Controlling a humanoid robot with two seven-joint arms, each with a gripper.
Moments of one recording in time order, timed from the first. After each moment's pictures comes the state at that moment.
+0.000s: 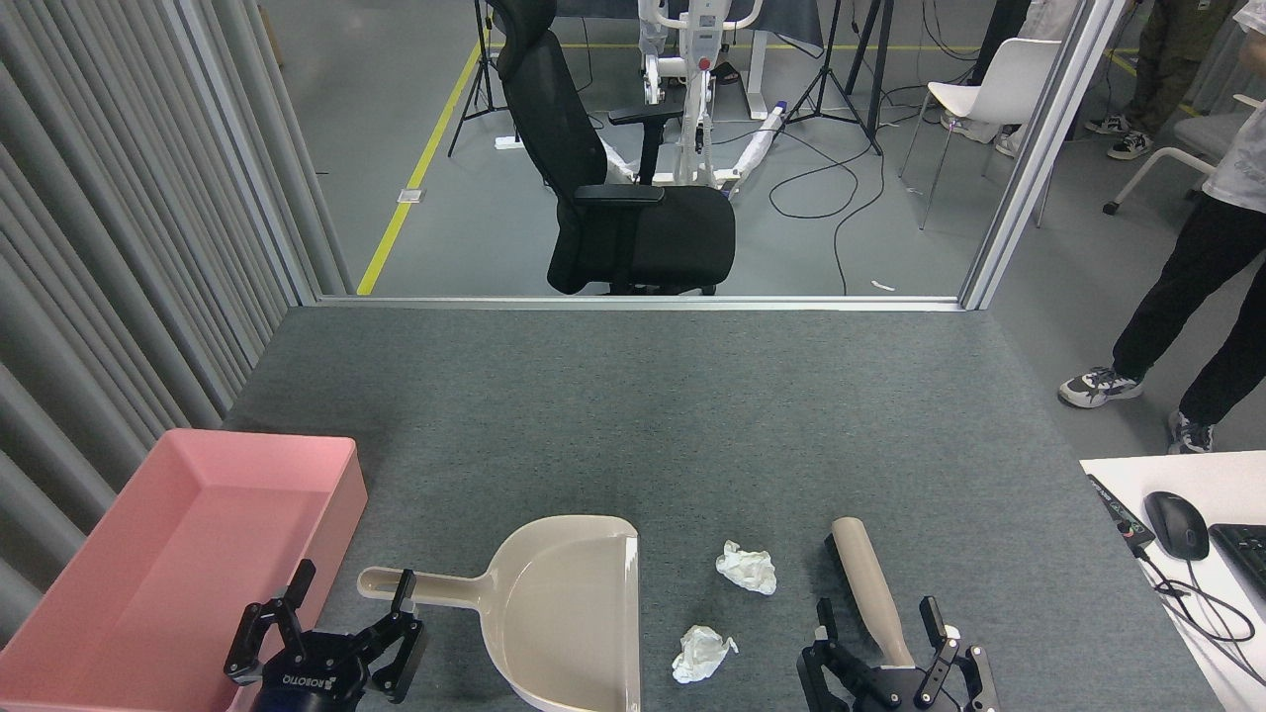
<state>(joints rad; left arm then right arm) 0.18 -0.05 0.17 -1.73 -1.56 -0.29 0.11 0.29 0.14 0.00 -1.79 1.60 -0.06 -0.09</state>
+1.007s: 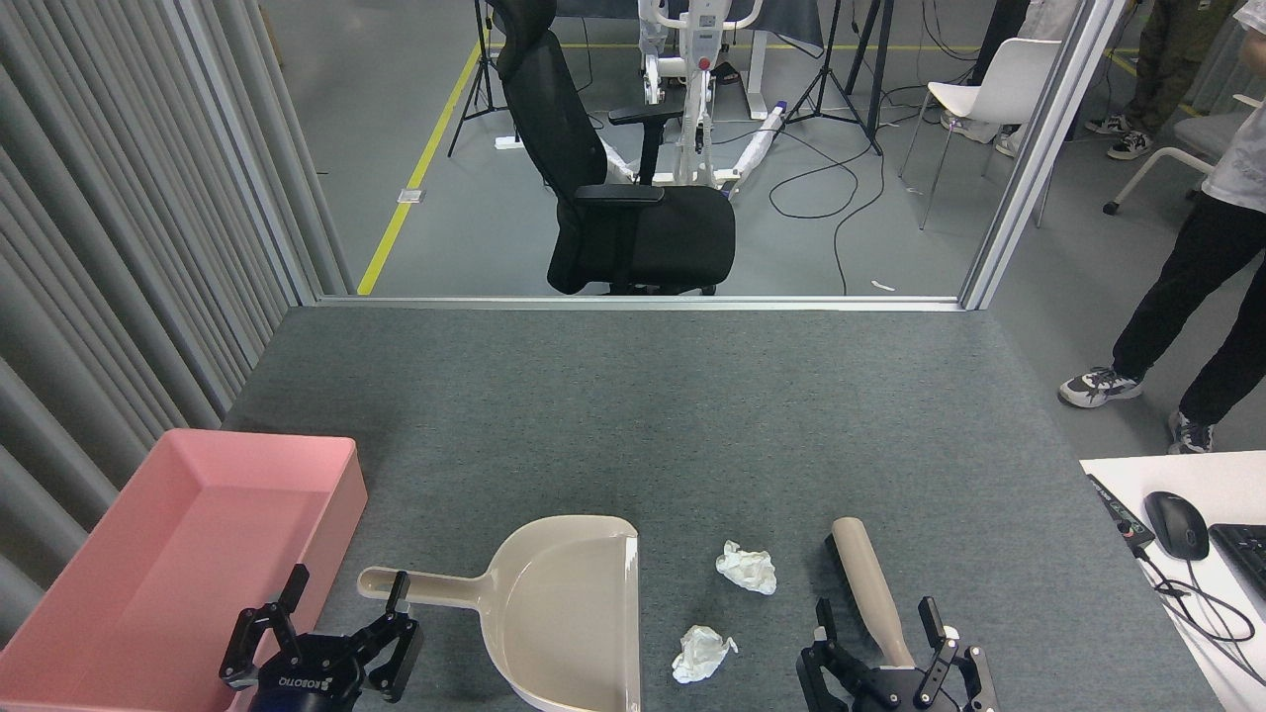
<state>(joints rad) 0.18 -0.05 0.17 -1.73 -1.56 -0.26 0.07 0.29 0.14 0.00 -1.79 1.60 -0.06 -0.09</state>
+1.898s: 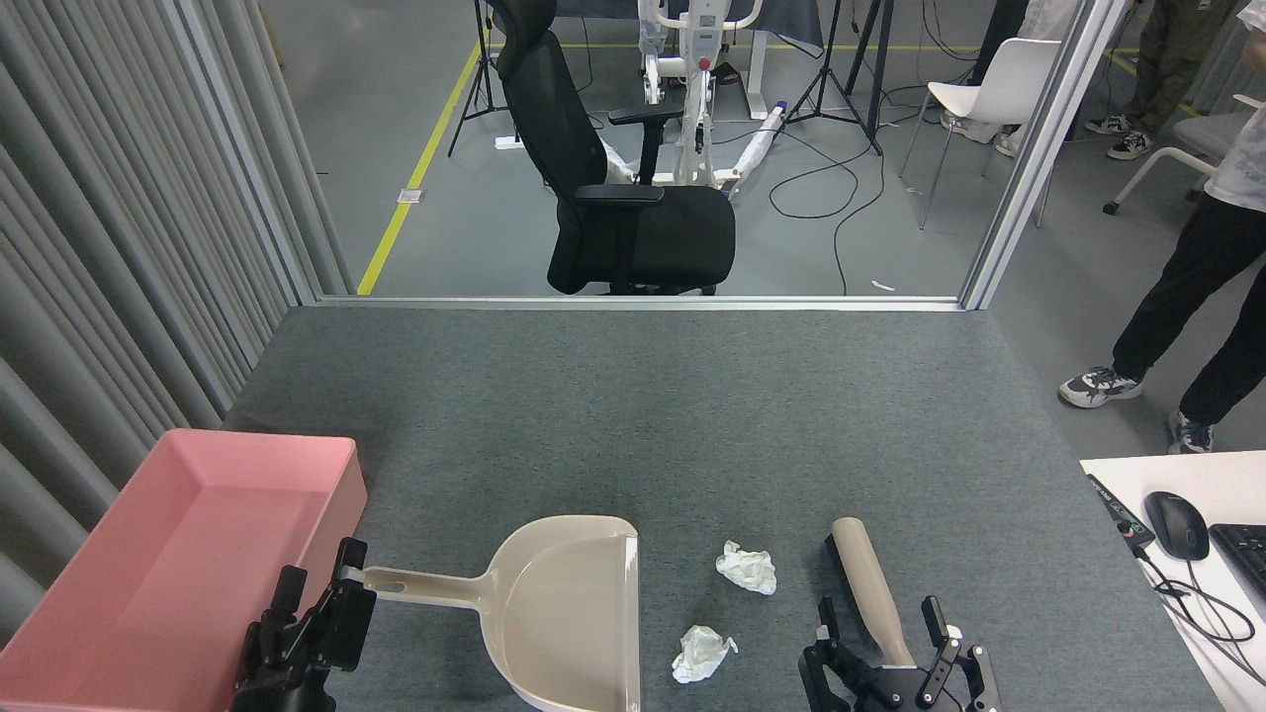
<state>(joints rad) 0.18 -0.05 0.17 -1.73 -0.77 -0.26 0.02 0.29 0.14 -0.01 -1.79 1.60 -0.06 -0.09</state>
